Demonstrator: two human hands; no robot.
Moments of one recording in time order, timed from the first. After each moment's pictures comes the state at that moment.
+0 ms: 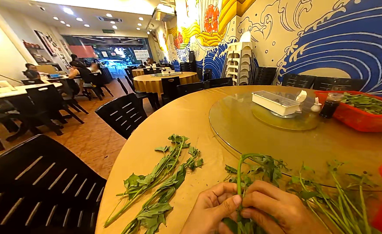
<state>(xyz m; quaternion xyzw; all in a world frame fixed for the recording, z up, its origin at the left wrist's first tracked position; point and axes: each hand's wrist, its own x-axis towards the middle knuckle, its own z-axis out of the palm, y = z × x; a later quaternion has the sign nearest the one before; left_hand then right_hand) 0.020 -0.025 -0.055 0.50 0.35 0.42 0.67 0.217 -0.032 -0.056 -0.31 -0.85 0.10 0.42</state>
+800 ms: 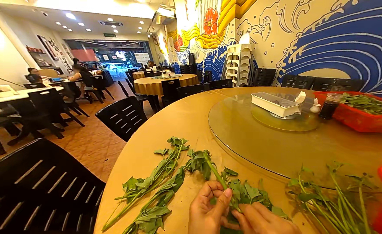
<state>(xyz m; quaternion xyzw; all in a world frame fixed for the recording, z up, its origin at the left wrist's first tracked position) 0.048 -0.032 -0.065 0.46 0.44 0.58 0.51 0.176 -0.065 -0.067 -0.53 -0.75 -0.02 0.39</state>
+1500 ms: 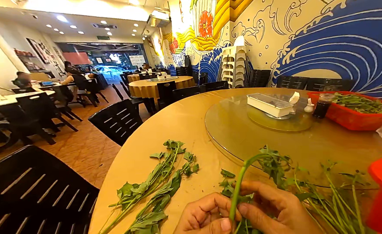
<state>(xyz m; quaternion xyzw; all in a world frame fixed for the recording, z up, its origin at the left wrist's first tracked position) 0.003 -0.023 -0.063 0.62 0.13 0.45 0.63 0.209 -0.046 -0.044 -0.38 -0.70 0.32 0.52</state>
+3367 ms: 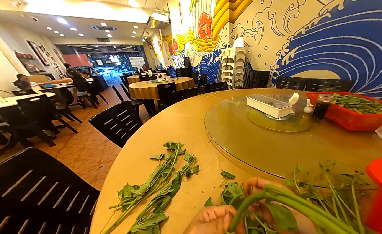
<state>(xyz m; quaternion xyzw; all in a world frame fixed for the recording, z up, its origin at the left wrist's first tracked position) 0.015 -0.025 -0.069 0.44 0.08 0.37 0.81 0.229 -0.022 -0.057 -0.26 -0.52 0.64 0.51</state>
